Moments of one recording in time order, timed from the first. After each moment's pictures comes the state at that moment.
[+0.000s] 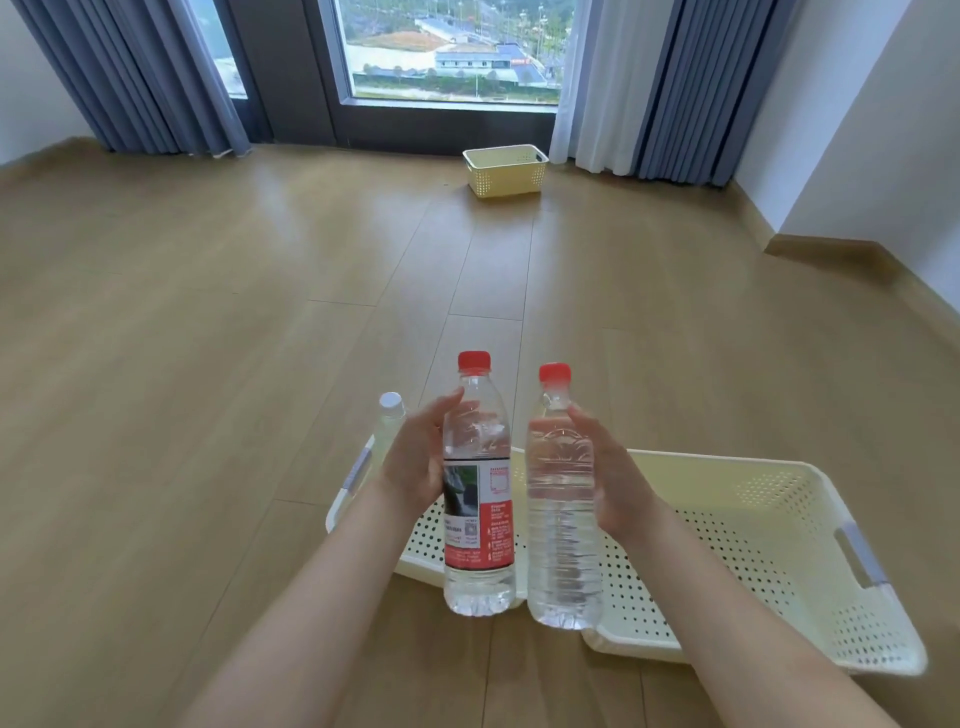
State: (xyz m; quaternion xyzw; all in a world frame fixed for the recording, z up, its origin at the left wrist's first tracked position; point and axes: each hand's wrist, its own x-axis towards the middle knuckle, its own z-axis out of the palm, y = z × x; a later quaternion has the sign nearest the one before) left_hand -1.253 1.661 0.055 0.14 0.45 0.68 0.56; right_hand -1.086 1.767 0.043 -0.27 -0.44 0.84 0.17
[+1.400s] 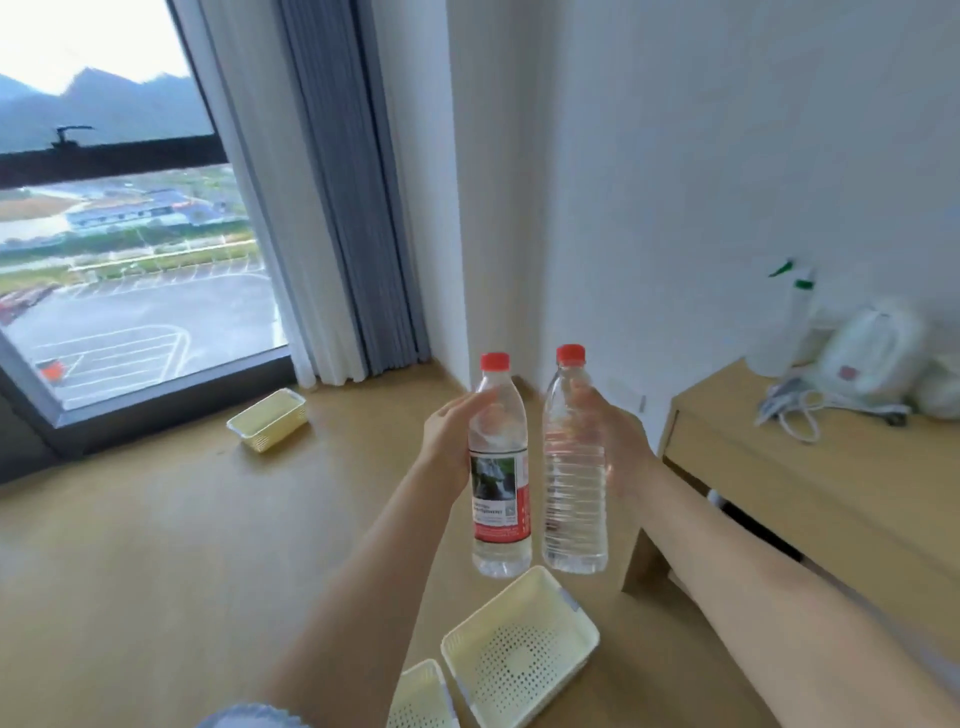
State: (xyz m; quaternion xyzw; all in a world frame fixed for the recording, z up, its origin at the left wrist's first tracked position) left_hand -1.092 1.725 0.733 0.33 0.48 0.51 0.63; right_hand -0.908 1.704 0.733 -0.54 -0.36 0.56 0.52
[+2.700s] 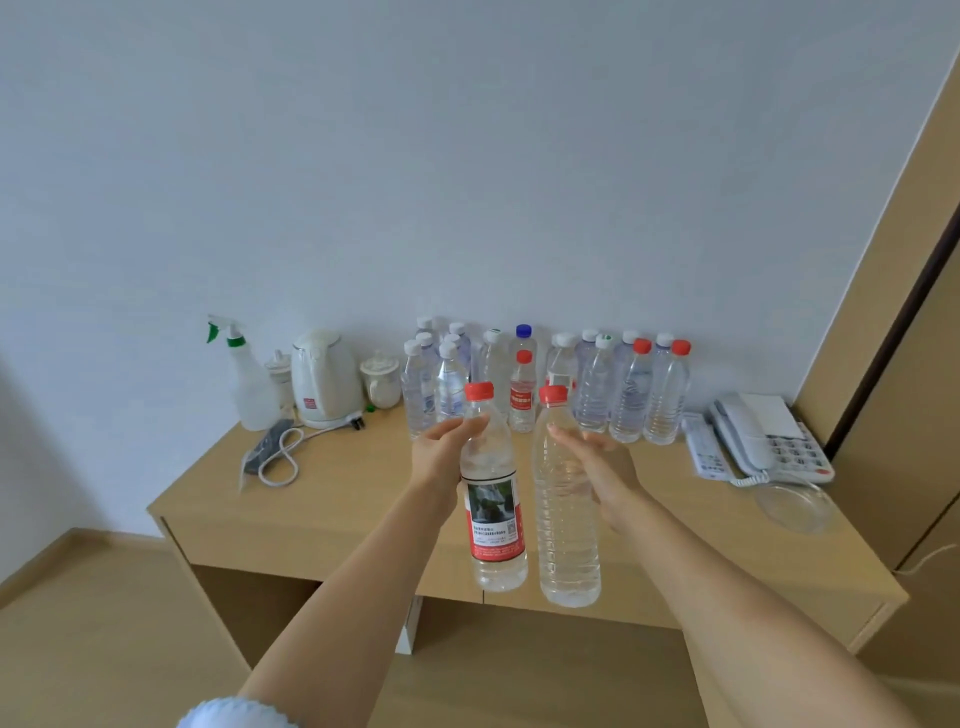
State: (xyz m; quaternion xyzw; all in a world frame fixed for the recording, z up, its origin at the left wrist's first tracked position) left_hand -0.488 1.527 0.751 0.52 0.30 0.24 0.76; right_hand -0.381 1.381 0.737 -0.72 -0.10 0.21 0.65
